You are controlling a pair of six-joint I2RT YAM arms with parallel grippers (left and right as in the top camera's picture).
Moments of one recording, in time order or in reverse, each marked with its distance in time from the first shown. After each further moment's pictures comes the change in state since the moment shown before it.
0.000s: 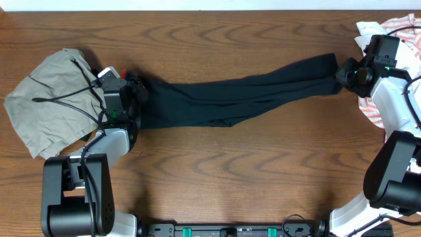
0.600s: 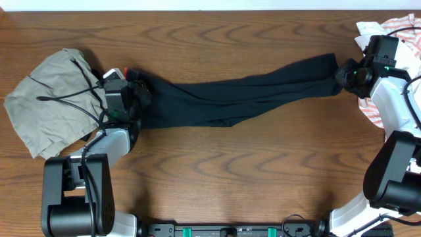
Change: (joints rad) left arm -0.013 0.000 0.000 -0.054 0.083 -0.001; right arm 0.003 0.000 0.000 -0.017 0.003 0.007
